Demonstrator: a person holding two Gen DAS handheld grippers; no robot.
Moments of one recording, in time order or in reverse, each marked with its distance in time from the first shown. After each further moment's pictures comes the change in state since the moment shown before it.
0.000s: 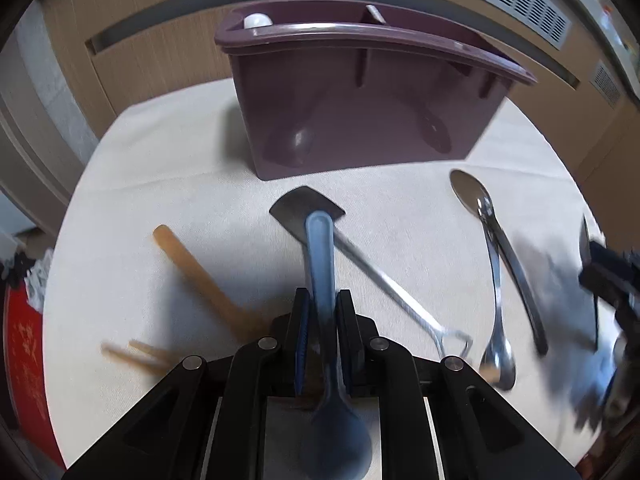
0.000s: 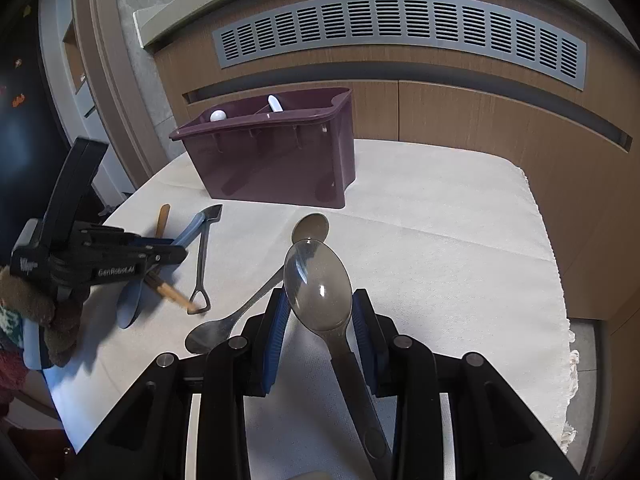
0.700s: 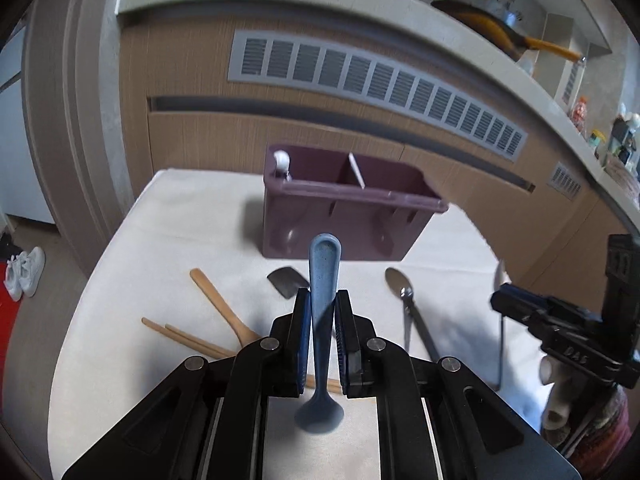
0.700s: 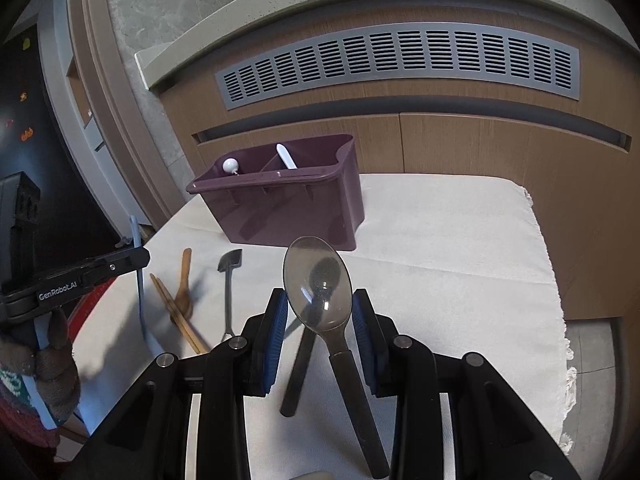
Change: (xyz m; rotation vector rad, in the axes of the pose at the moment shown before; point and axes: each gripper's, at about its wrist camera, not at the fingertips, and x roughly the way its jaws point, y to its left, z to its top) left arm -0.110 0.006 -0.033 -0.144 -0.385 -0.116; right arm -0.024 -0.004 0.027 0.077 -0.068 0.074
